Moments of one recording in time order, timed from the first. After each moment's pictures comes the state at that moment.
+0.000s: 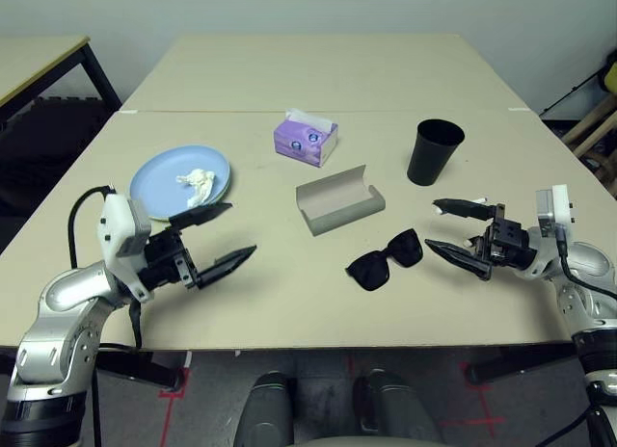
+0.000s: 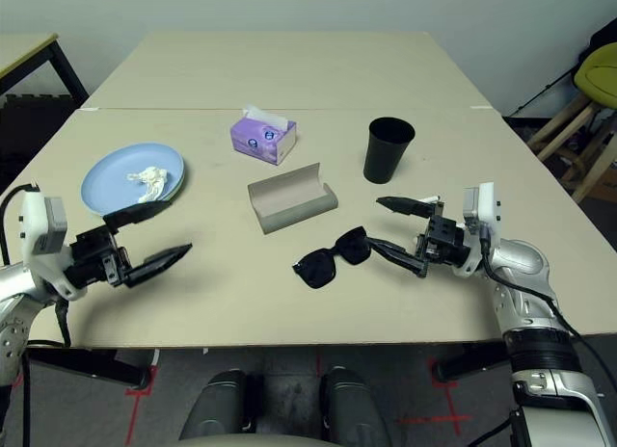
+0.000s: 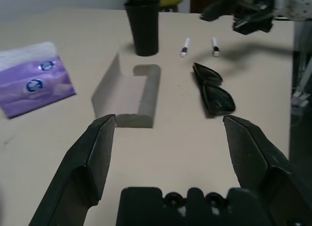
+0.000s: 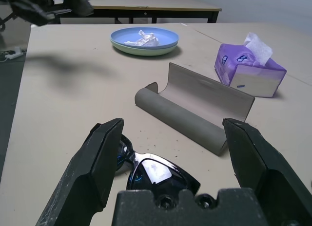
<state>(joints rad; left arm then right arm) 0.05 0.68 0.26 -0.26 -0.55 0.17 -1.14 -0.29 -0.56 -0.13 0.36 0.48 -0.19 1.35</state>
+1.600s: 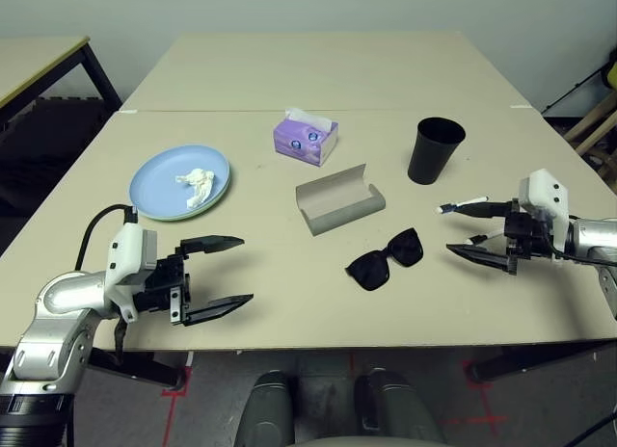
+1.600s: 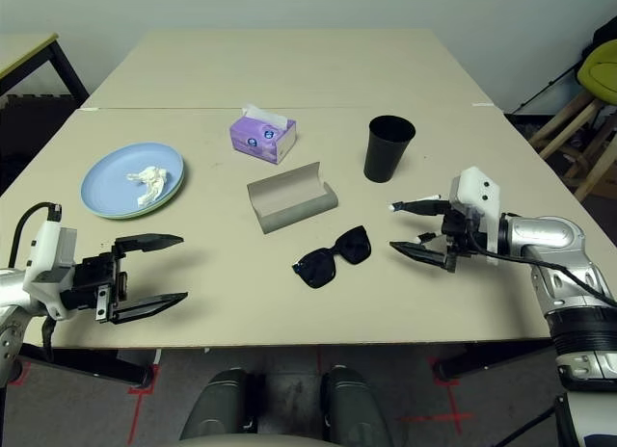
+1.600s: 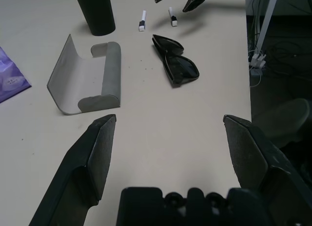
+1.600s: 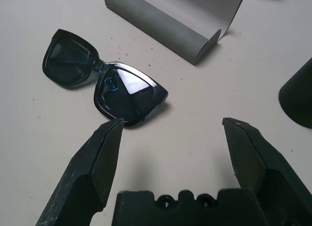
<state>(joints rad) 0.01 0.78 0.21 -0.14 -0.53 0.06 -1.32 -0.34 -0.77 -0.05 0.35 0.25 -0.02 1.28</state>
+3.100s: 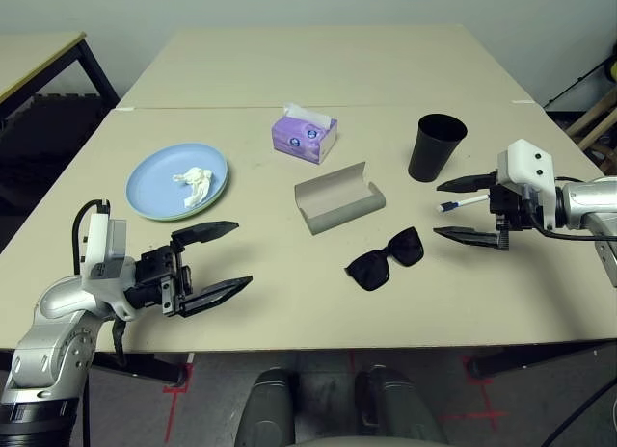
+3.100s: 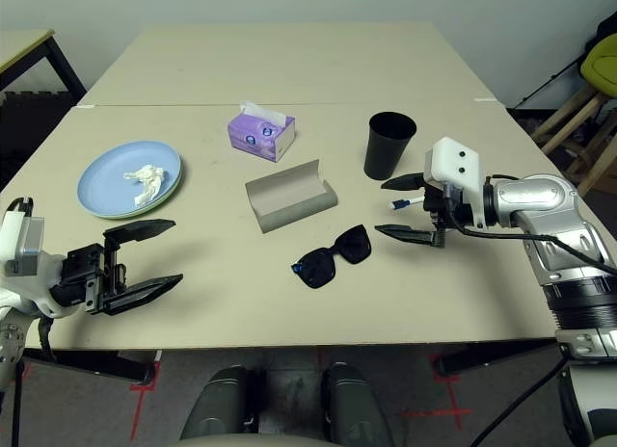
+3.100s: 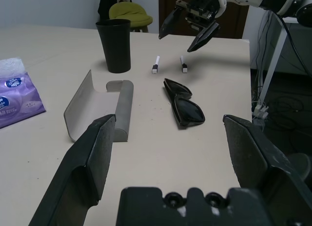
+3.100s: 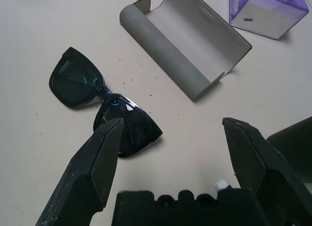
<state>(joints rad) 0.06 0.70 0.27 -0.18 -0.69 0.10 -1.27 -0.47 -0.83 0.03 0.15 0.22 0.12 1.30</state>
